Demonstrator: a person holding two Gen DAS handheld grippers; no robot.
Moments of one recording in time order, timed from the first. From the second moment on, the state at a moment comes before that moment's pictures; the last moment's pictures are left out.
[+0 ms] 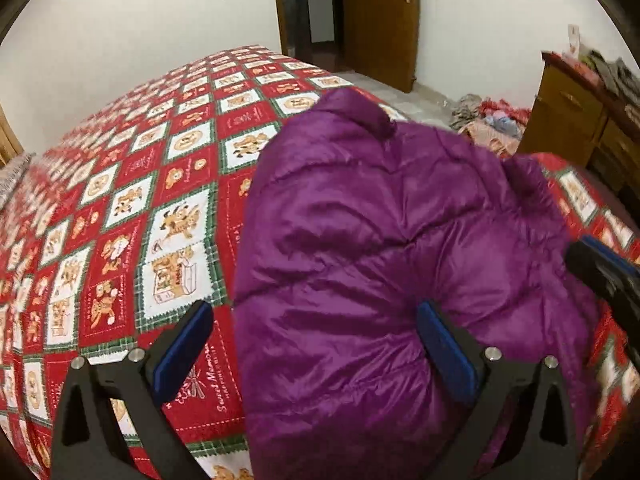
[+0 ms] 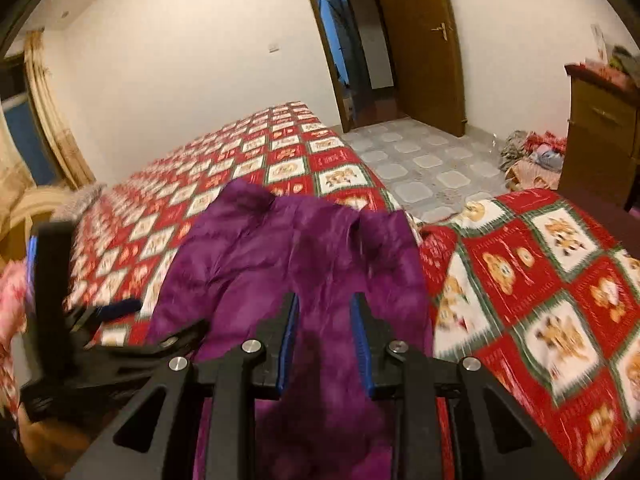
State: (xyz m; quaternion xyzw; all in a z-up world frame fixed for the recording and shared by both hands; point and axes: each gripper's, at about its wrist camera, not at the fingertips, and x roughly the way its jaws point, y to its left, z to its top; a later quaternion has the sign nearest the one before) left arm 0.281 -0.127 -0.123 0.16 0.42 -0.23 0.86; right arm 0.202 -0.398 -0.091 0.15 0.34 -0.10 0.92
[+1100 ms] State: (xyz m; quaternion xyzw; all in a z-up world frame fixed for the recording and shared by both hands) left arm 0.224 -0.067 -0.137 0.11 0.49 -0.27 0.82; right arm 0.141 -0.357 -0.115 0.16 0.38 -0.16 0.90
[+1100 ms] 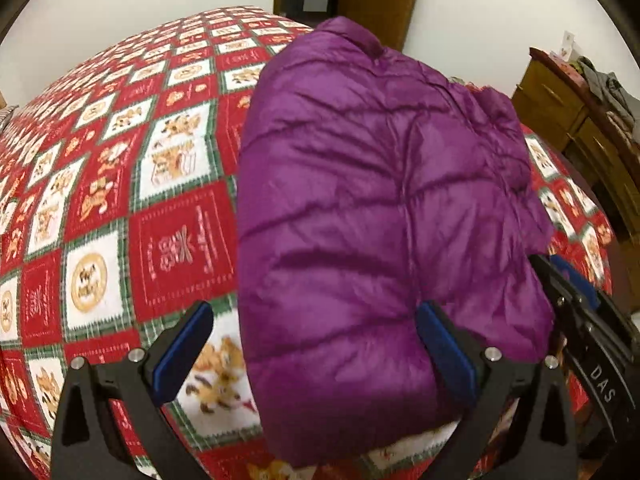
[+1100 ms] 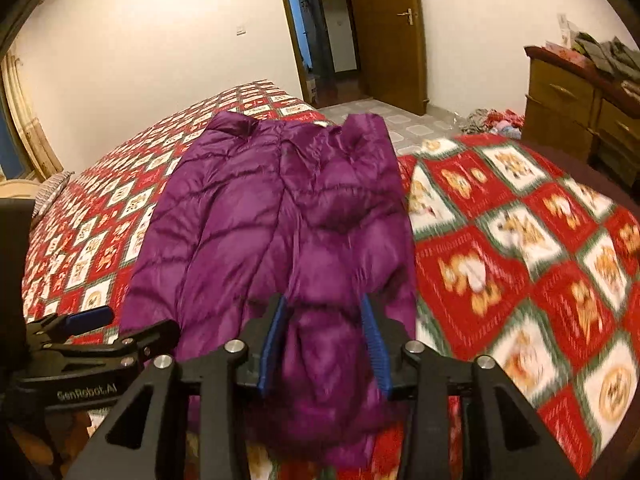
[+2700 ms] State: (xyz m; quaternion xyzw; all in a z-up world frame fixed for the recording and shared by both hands) left arm 0.033 0.088 0.016 0.06 0.18 -0.18 0.97; right arm -0.033 -0.213 0.024 0.07 0.16 -0.18 0.97
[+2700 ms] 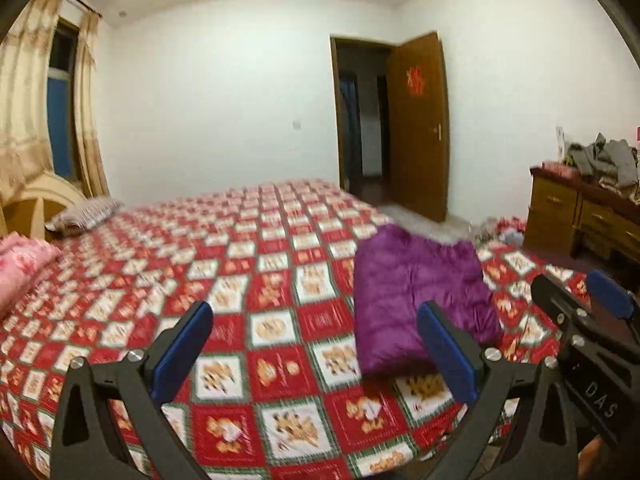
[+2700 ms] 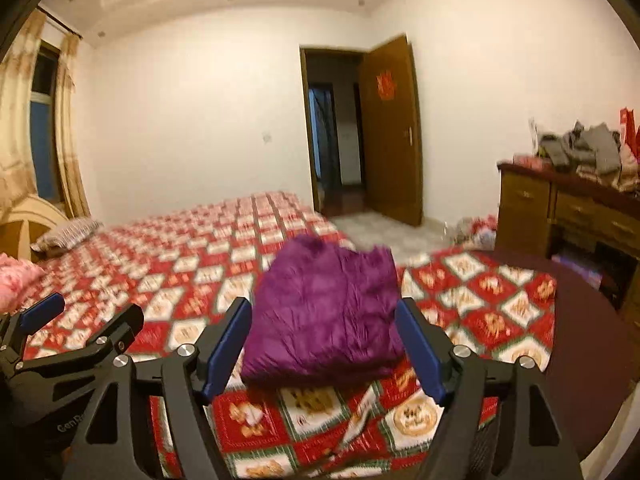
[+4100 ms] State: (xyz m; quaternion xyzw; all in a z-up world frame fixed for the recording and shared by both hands) left arm -0.006 0.106 0.056 0.04 0.12 -0.18 0.98; right arm -0.096 -0.197 0.078 0.08 0.05 -0.19 0.98
